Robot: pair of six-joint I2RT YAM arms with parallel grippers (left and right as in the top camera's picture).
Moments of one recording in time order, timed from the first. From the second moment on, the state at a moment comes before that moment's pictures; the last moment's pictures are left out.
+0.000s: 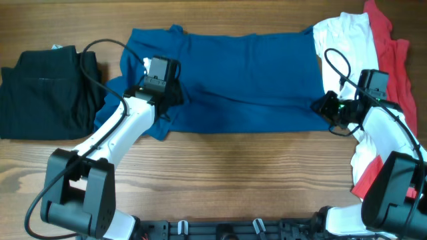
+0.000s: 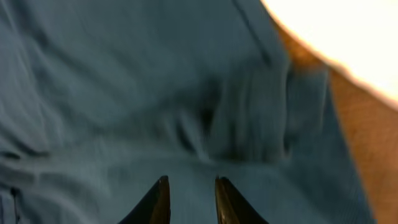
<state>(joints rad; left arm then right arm) -0.31 1.68 1.06 -0.49 -0.15 -0.47 -0.28 1.62 0.91 -0.53 -0.43 0.29</state>
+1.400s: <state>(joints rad) -0.38 1.70 1.05 -0.40 -0.08 -0.54 -0.28 1.62 0.91 -0.61 -0.40 0.21</state>
